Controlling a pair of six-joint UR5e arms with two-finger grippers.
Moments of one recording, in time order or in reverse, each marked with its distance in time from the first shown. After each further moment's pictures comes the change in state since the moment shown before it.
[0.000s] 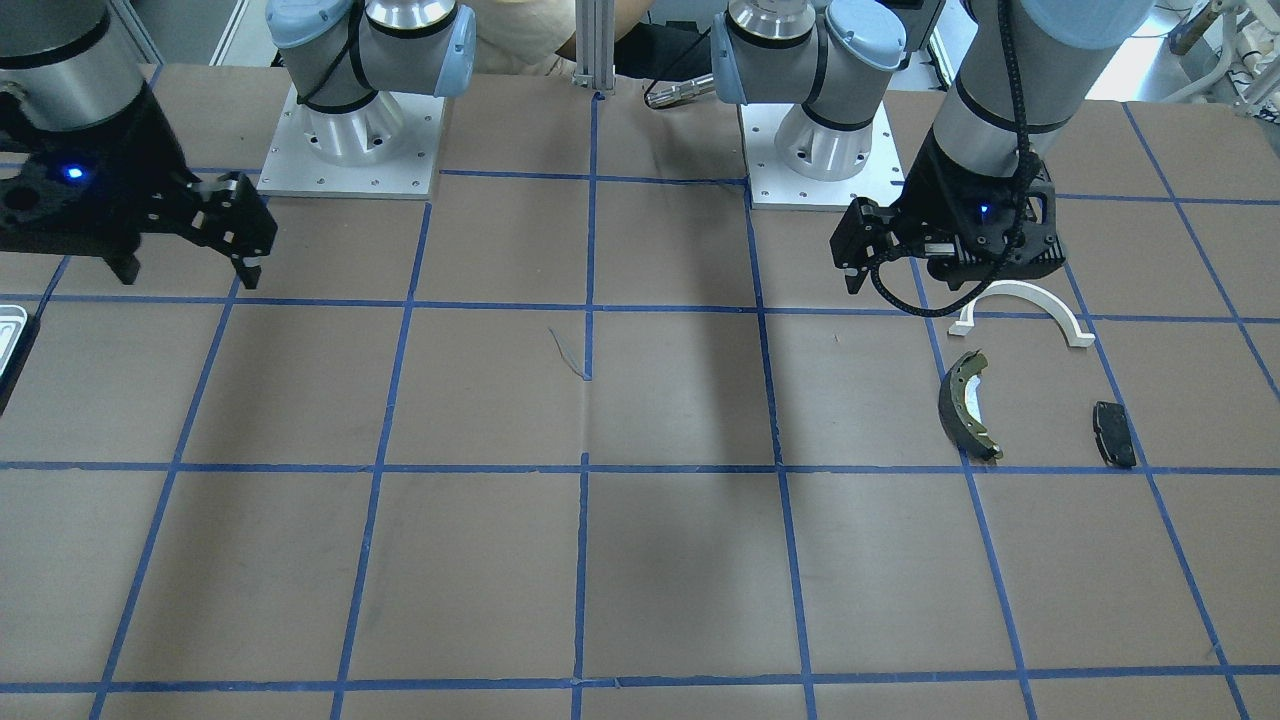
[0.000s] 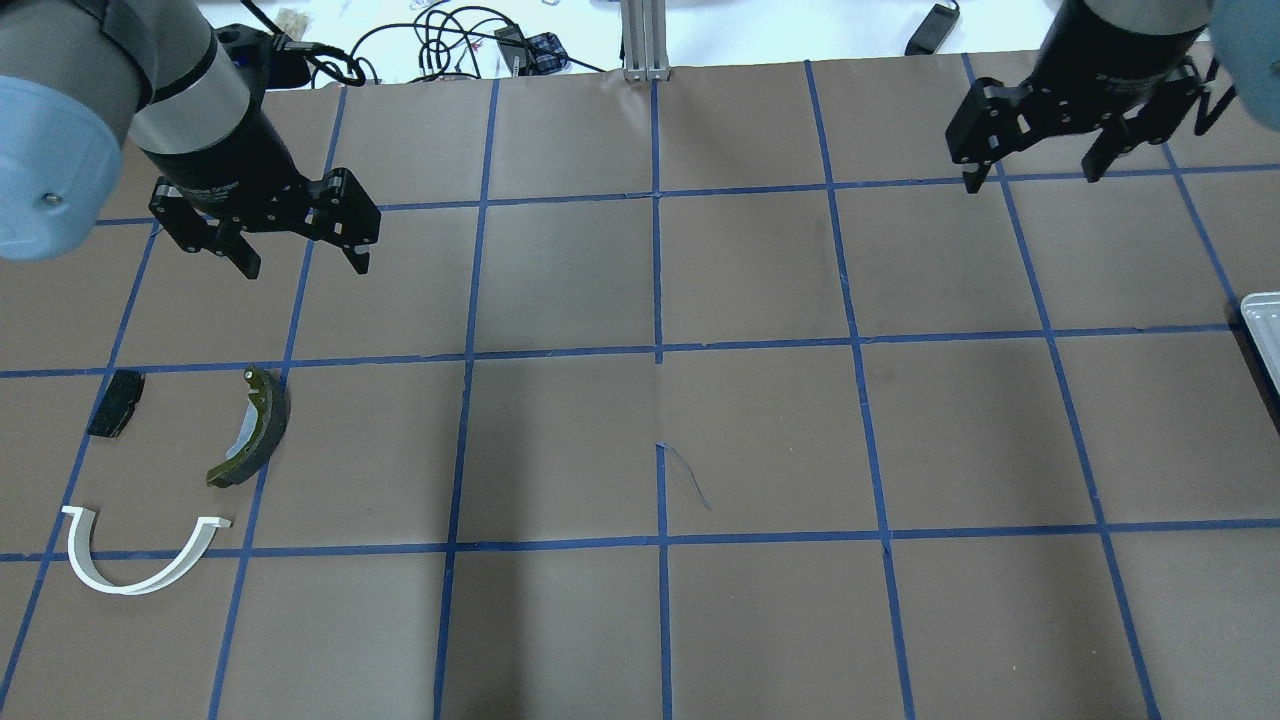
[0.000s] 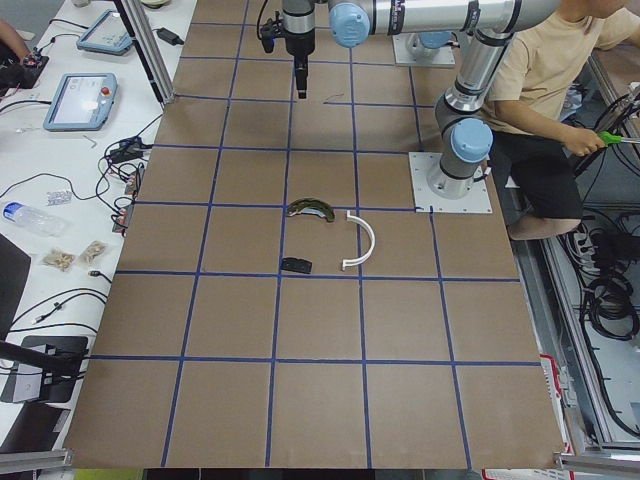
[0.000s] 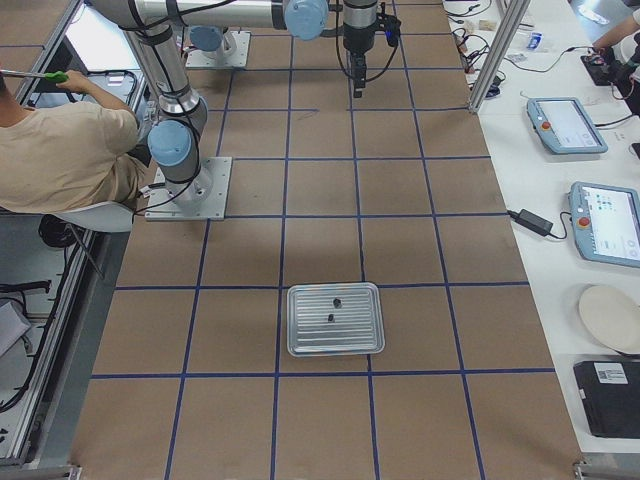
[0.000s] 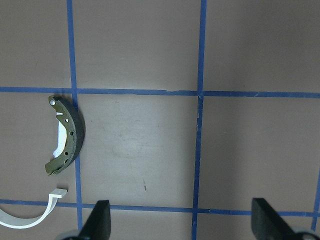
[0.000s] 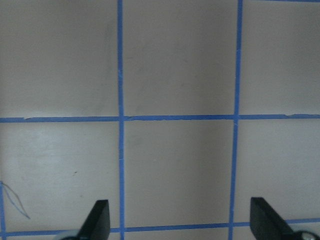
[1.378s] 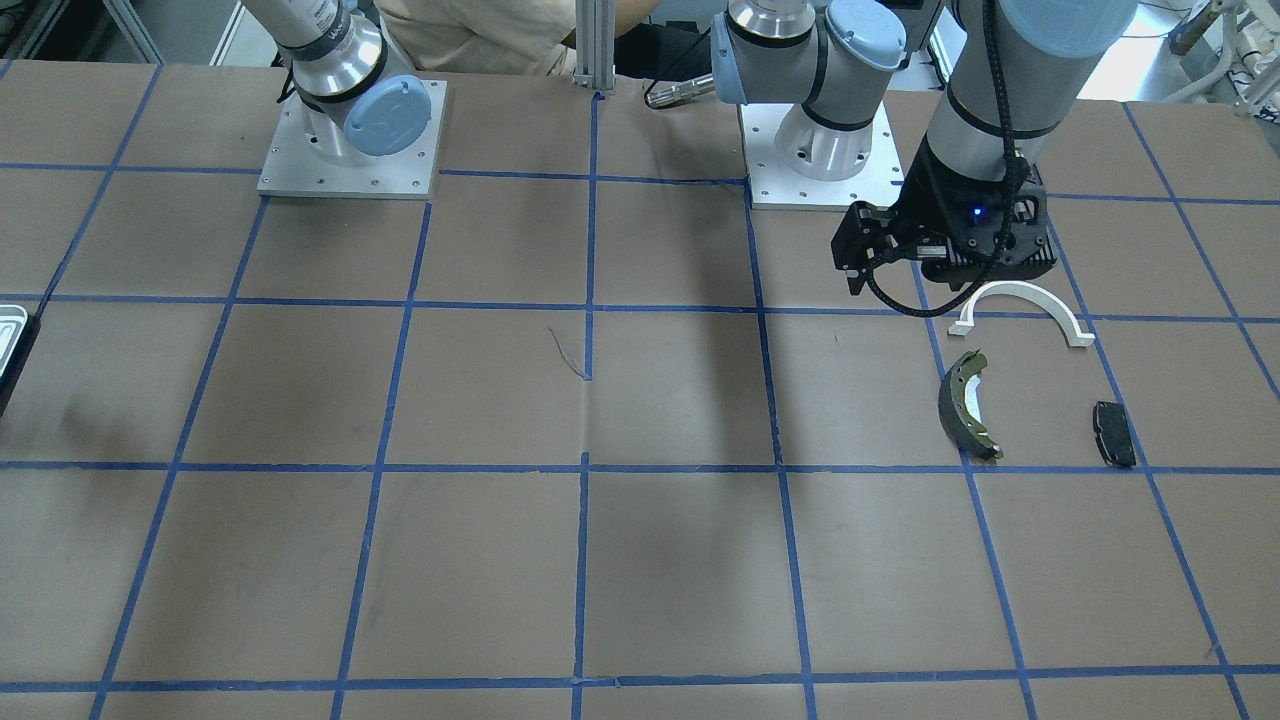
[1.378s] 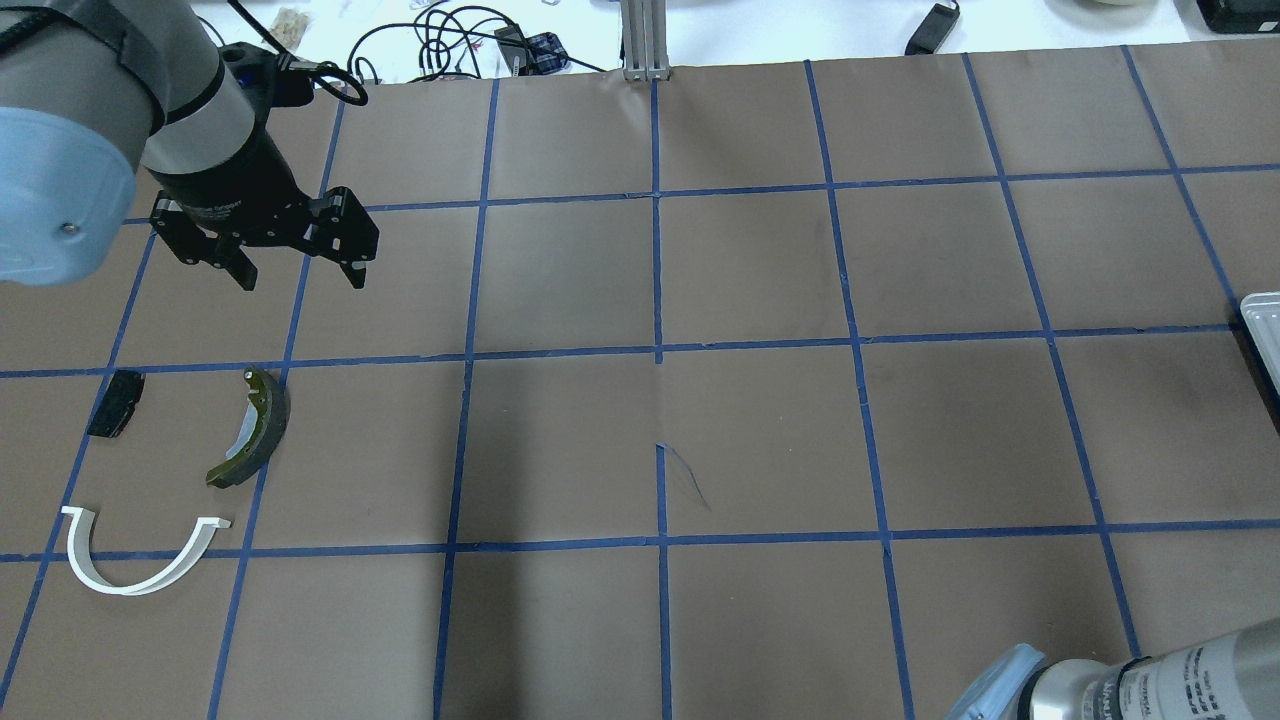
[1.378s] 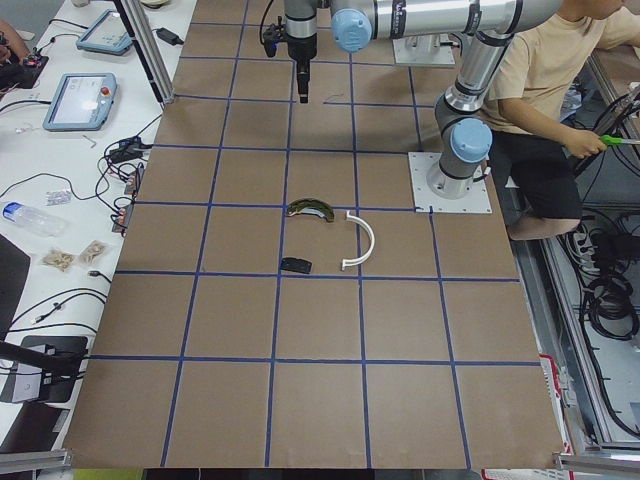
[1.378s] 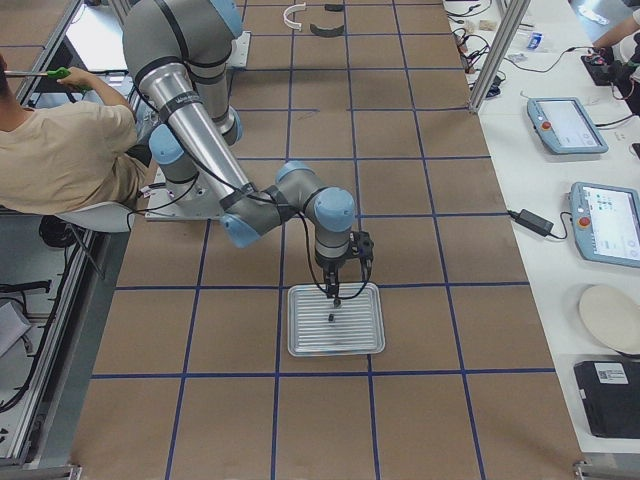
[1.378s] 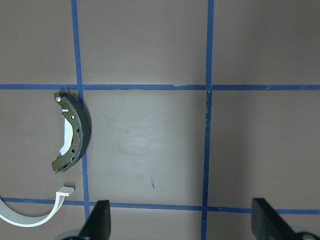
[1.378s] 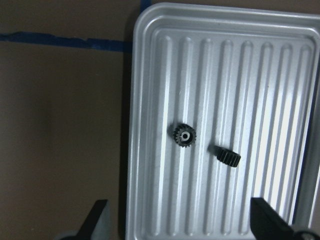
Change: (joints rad) left arm 0.000 0.015 -0.042 0.035 0.028 0.013; right arm -0.772 0.328 0.284 -0.619 0.009 -0.881
